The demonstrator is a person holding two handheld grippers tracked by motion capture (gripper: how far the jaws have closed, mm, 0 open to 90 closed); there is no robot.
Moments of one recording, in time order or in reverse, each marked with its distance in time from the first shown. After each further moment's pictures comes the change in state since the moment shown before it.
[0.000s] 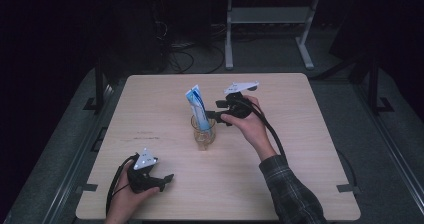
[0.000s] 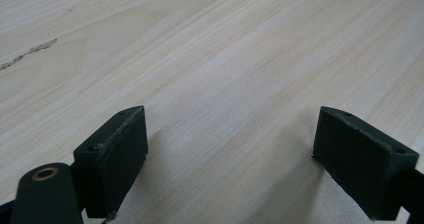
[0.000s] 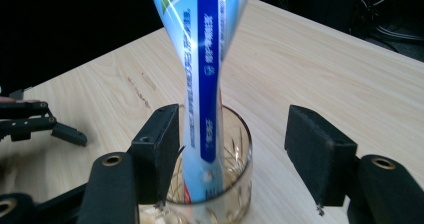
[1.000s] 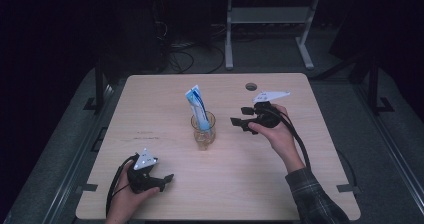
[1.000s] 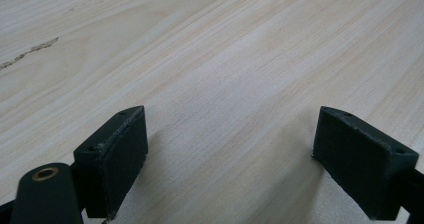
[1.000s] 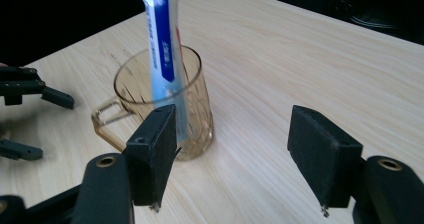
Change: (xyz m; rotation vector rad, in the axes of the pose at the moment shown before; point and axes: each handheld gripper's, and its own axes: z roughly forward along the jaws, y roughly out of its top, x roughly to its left) left arm -0.001 0.000 0.000 -0.001 0.005 -0.004; right arm -0.024 -0.044 -0.059 -0.007 -0.054 0.032
